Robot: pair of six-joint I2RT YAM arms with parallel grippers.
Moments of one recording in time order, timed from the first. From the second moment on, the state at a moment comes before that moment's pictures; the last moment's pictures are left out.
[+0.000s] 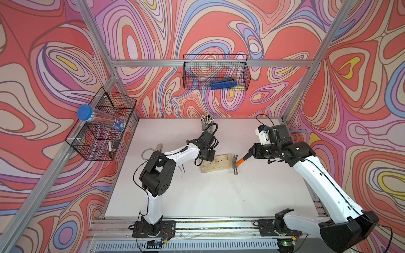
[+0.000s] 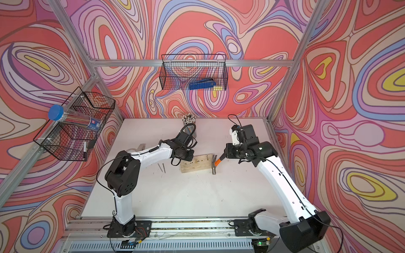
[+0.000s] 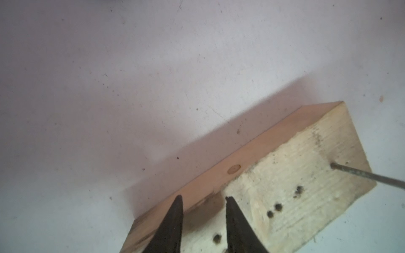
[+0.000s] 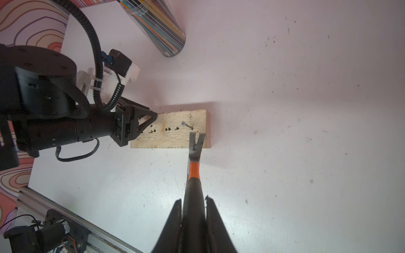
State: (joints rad) left arm -0.62 1.91 1.36 -0.52 0.05 -0.34; right arm 0.32 1.23 1.33 -0.99 -0.17 0.28
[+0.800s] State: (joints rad) left arm -0.70 1.87 1.30 -0.49 0.10 -0.27; right arm 0.41 1.51 1.59 -1.17 -0.12 0.20
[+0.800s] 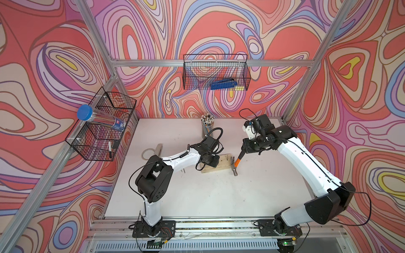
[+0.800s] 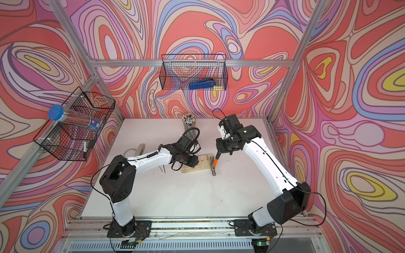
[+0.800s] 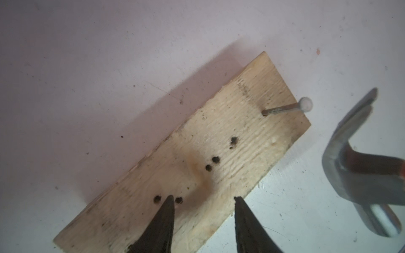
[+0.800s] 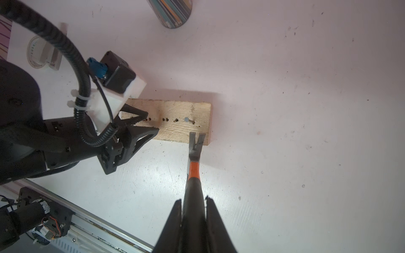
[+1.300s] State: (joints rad) left arm -0.74 1.87 1.26 -0.45 0.01 -0.23; right arm 0.44 1.64 1.72 -1.24 -0.13 0.19
